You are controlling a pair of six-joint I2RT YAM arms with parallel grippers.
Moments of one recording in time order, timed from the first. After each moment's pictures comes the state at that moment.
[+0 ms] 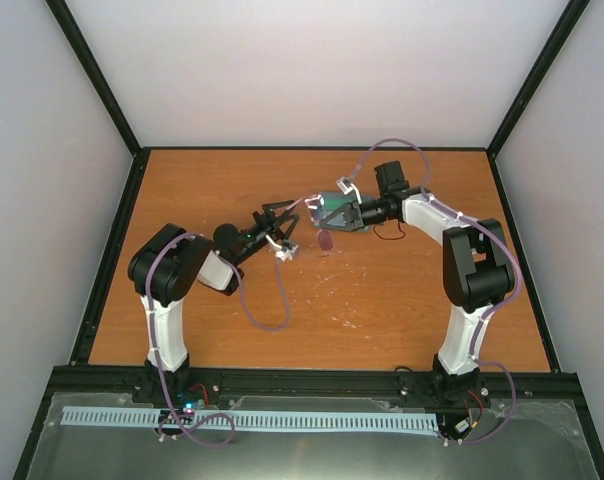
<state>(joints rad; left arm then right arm) -0.44 2.00 0.66 1.52 0.52 1.51 0.30 1.90 1.32 -0.41 -1.32 0.04</state>
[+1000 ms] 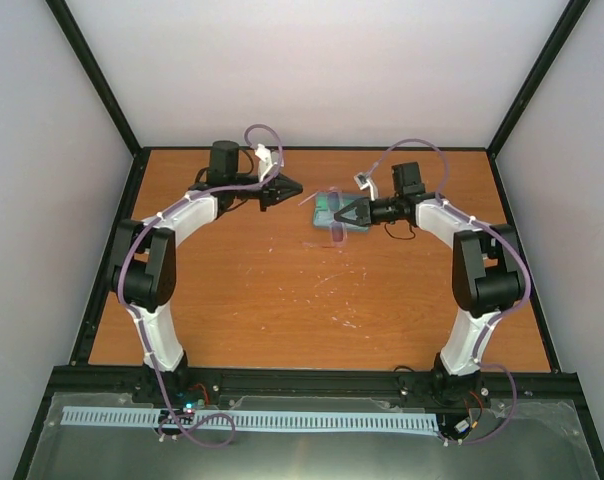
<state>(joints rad) -0.27 1.88 1.35 0.05 1.10 0.31 0.20 1.84 1.24 -0.27 -1.09 0.14</state>
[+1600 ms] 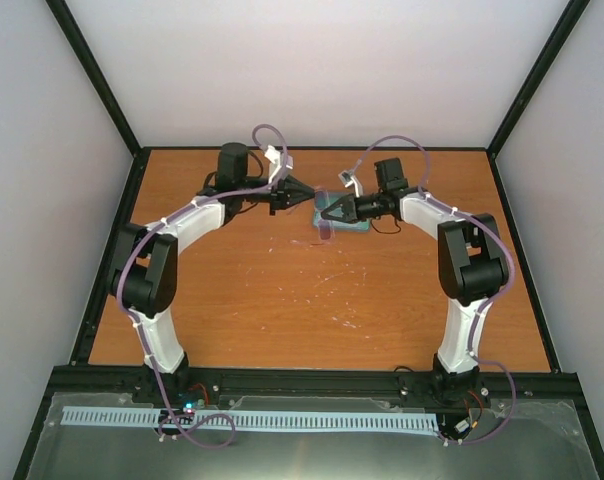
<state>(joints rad) -0.34 1.84 1.31 0.19 1.18 0.12 0.27 1.96 1.34 -0.27 -1.09 0.16</state>
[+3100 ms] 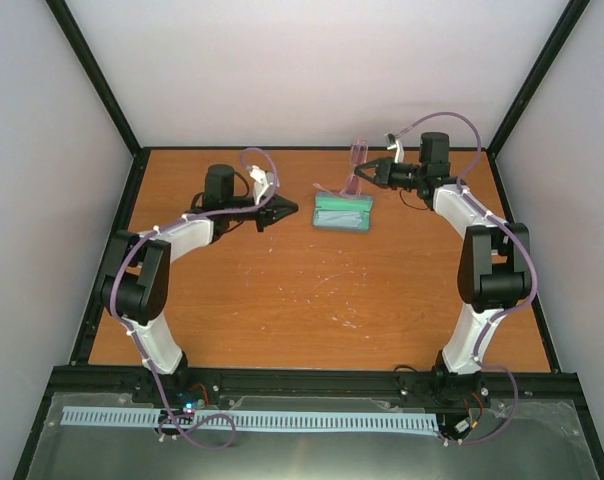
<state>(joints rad) -0.27 1.78 1.08 0.27 1.06 0.19 0.09 1.87 1.38 -0.04 -1.06 0.44</state>
